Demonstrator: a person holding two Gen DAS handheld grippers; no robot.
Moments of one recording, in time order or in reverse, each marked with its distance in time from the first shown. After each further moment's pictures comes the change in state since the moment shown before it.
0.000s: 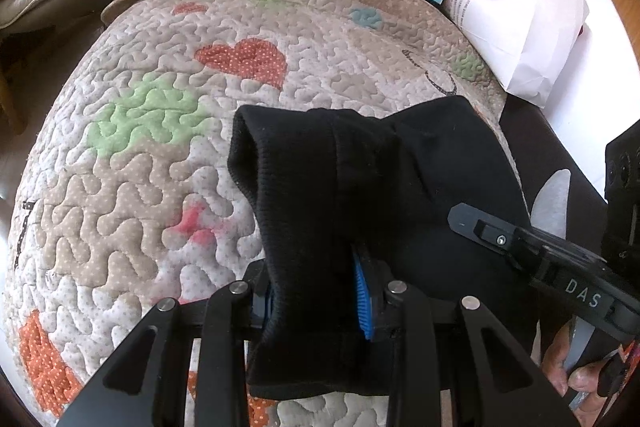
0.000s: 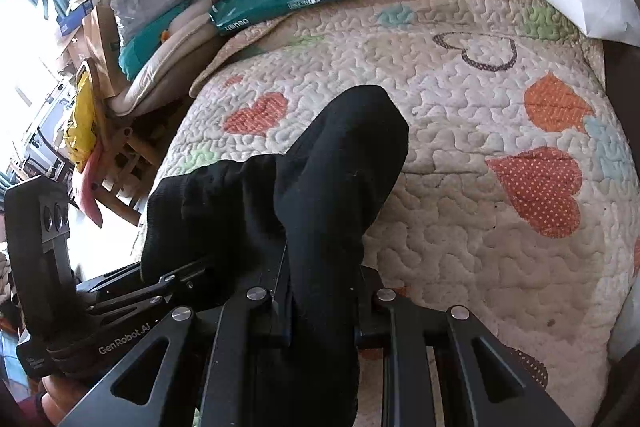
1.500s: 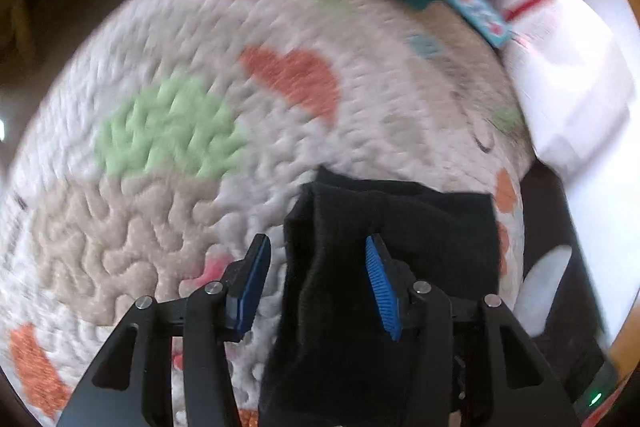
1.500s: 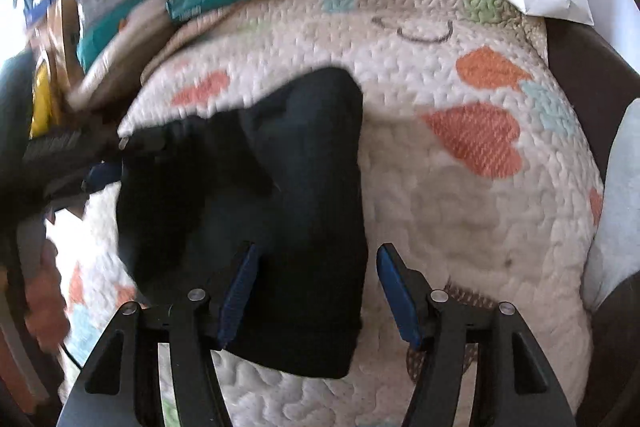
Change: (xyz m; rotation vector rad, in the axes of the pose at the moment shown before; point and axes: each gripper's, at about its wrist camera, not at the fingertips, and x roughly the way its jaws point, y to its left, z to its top) left arm 0.021 0.033 0.045 -0.299 0.061 -0.018; right arm -0.005 -0.015 -0.045 0.017 -0.003 -0.208
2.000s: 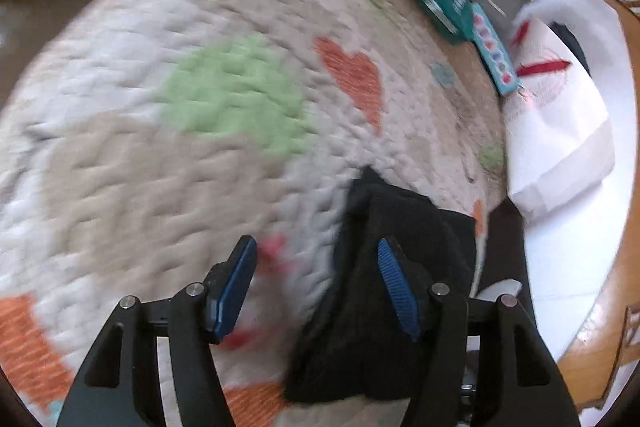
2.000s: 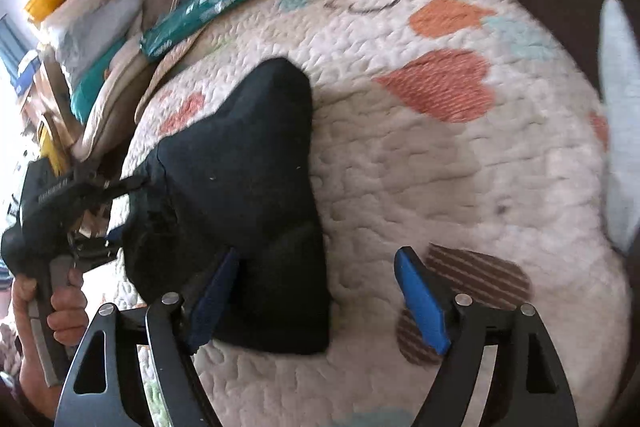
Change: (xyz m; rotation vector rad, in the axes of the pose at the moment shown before) left arm -0.034 0.064 -0.005 -0.188 0.025 -0.108; right arm -0.016 -0.047 -0.019 0.227 -0.028 0.098
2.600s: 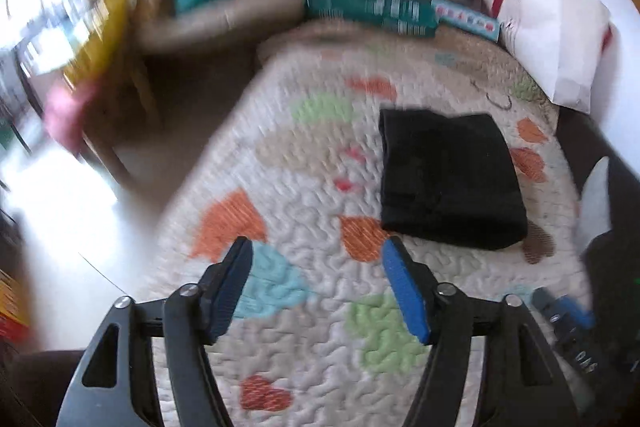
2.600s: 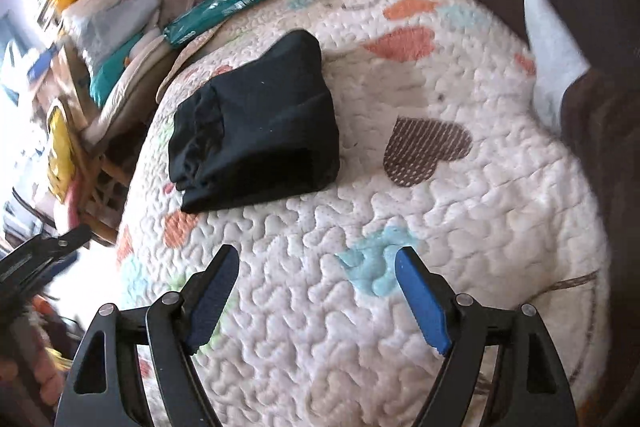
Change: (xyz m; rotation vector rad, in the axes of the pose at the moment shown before) left arm -0.146 -0.044 -0.200 0.460 -0.426 0.516; right arm -0.084 0.029 -0.108 -0.025 -0.057 -0.053
